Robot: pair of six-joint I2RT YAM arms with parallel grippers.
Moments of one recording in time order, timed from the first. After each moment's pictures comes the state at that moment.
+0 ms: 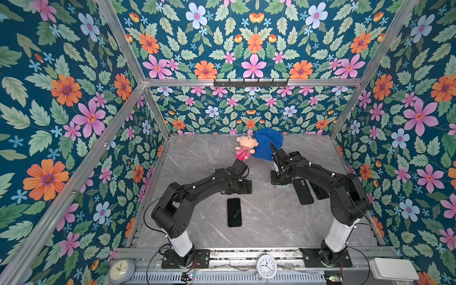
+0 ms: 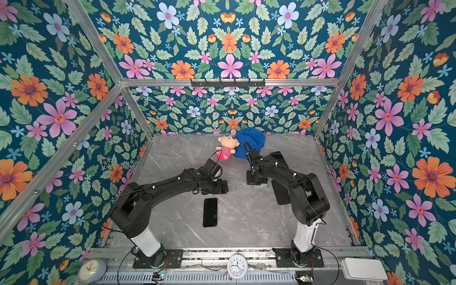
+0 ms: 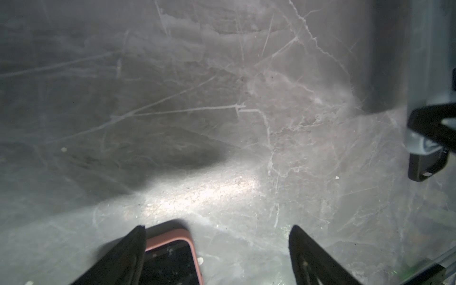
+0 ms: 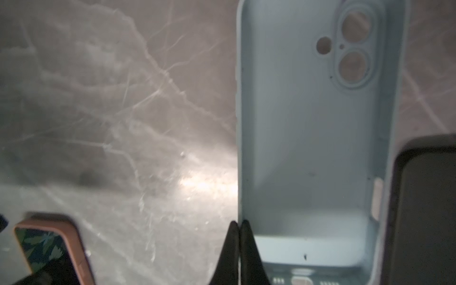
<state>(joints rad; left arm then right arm) -0.71 1.69 1.10 -0.56 0.12 -0.60 0.51 1.78 1.26 -0.77 -0.05 0.49</state>
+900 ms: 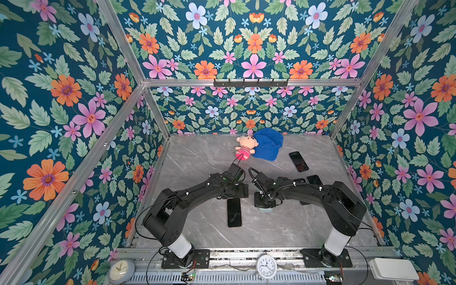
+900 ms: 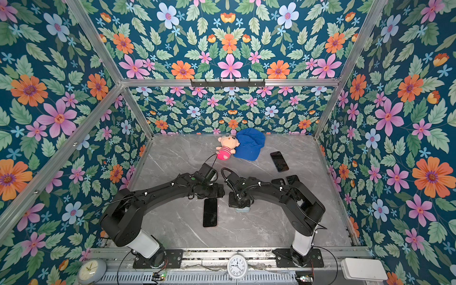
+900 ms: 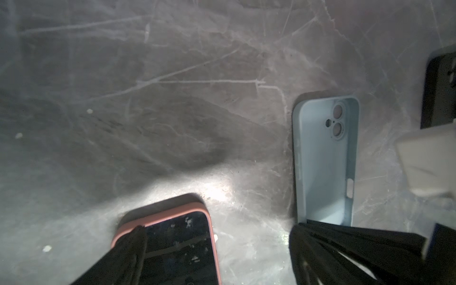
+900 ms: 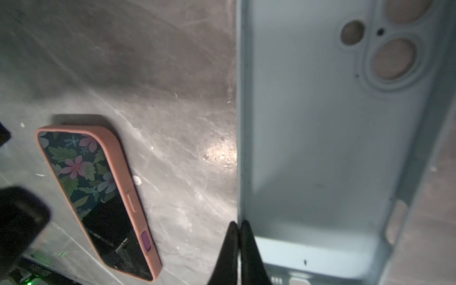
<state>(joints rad) -0.71 1.61 1.00 -0.53 0.11 -0.63 0.82 1.77 1.08 -0.60 -0.13 0.85</state>
